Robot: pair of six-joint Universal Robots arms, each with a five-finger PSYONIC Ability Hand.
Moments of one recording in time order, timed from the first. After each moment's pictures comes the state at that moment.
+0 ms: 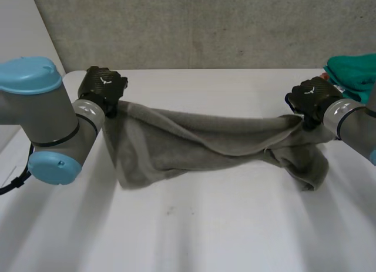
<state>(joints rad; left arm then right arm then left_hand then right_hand) 4.32 -2.10 -1.27 3.28 -1.61 3.72 1.76 -1.02 1.18 0.17 1.35 2.38 1.13 1.20 1.19 1.20 0.97 0.75 0.75 0.76 0.76 0.57</state>
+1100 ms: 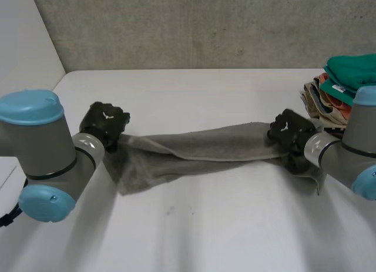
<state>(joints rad) 4.32 -2.01 -1.52 3.29 -1.60 3.71 1.76 -0.90 1.32 0.01 1.21 1.99 1.13 1.20 1.19 1.20 0.97 1.08 1.16 1.19 1.19 0.99</state>
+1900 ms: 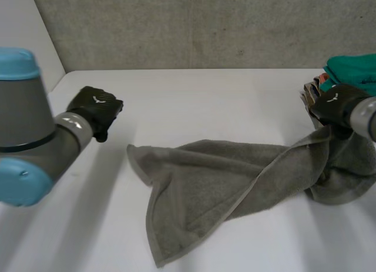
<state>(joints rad) 4.31 -1.97 -1.34 3.01 -1.61 3.75 1.73 -1.14 1.18 0.45 1.45 2.17 1.10 1.14 1.14 1.15 0.96 1.09 1.16 1.19 1.20 1.01</state>
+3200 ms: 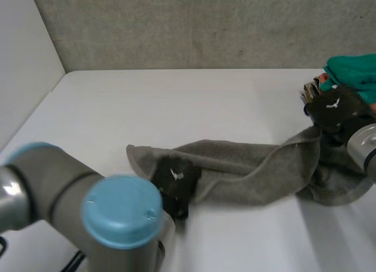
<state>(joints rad) 3.80 -2.00 -1.60 3.29 -1.89 3.38 1.74 -1.45 1.67 -0.01 1.40 2.33 1.14 1.20 1.19 1.20 0.96 1.09 1.16 1.19 1.20 1.01</state>
